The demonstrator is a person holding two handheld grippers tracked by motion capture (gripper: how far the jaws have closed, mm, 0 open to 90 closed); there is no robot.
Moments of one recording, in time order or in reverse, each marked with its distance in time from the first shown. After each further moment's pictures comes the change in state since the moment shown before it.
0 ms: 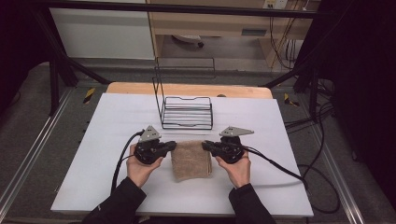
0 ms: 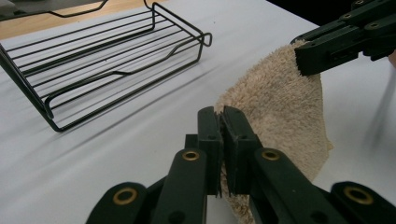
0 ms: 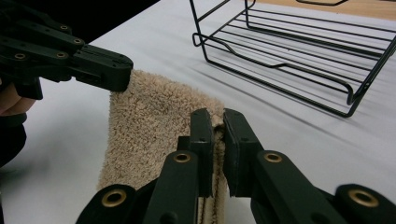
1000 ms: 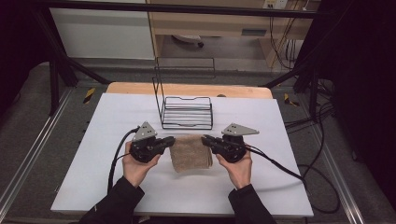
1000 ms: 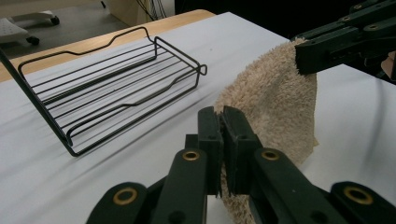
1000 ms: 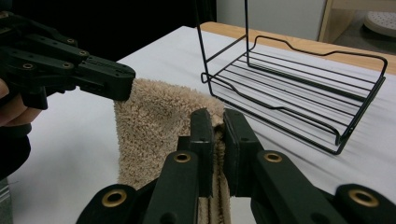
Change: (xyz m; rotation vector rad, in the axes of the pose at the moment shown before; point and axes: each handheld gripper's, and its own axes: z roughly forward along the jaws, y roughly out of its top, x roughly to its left) left arm -0.006 0.017 -0.022 -0.063 0.012 0.033; right arm 0.015 0.017 -0.019 -0.107 -0.012 -0.051
